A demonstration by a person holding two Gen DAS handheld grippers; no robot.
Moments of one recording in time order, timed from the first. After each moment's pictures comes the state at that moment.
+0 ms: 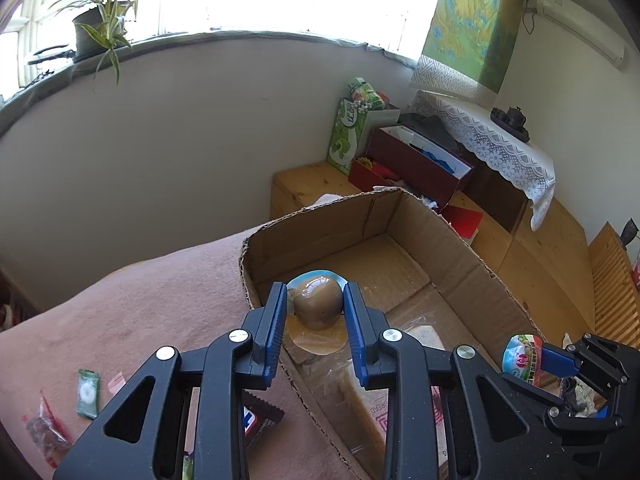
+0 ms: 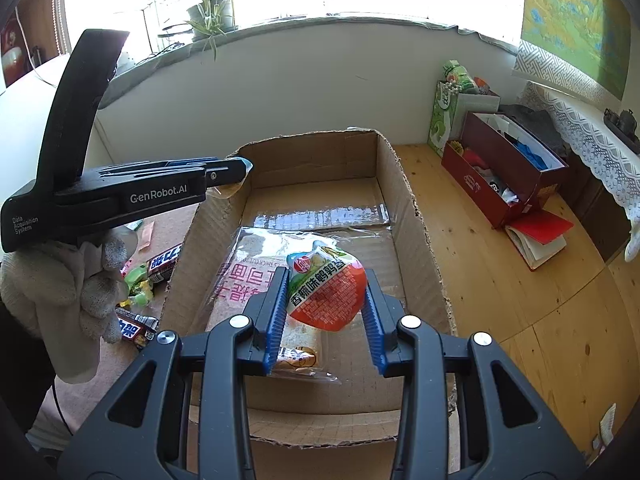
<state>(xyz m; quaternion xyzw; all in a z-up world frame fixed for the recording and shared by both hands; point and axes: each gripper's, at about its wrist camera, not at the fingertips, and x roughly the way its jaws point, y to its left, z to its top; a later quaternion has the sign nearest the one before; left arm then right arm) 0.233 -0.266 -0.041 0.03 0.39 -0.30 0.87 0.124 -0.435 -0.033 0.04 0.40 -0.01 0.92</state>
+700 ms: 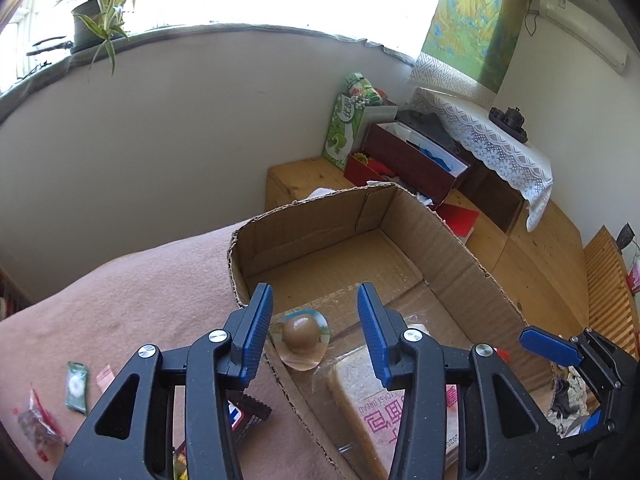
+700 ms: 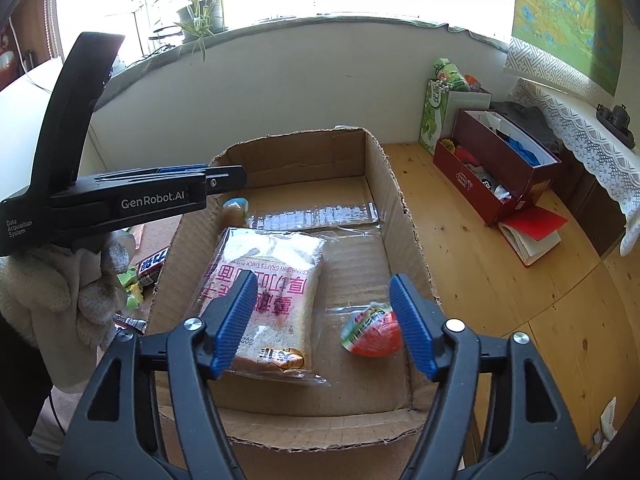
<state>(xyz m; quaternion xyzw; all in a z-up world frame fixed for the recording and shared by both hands) 0.233 -0.269 -0.038 0.03 0.40 -0.30 0.87 0.124 -0.438 -0.036 0.05 0.40 -0.02 0.92</state>
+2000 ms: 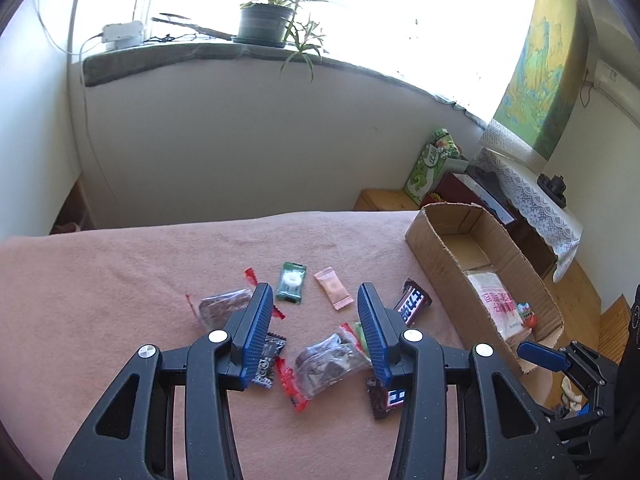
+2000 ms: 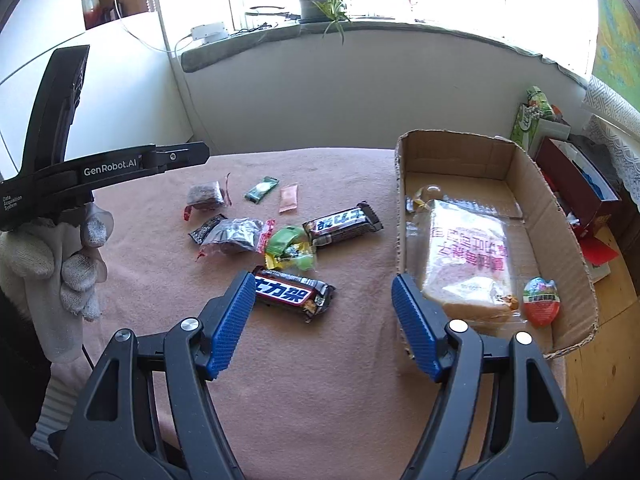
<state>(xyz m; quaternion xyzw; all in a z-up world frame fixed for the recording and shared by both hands) 0.169 -0.063 -0.026 -0.06 0.37 -0.18 0.91 0.085 -0.292 -0.032 0.00 0.40 0.11 0.91</state>
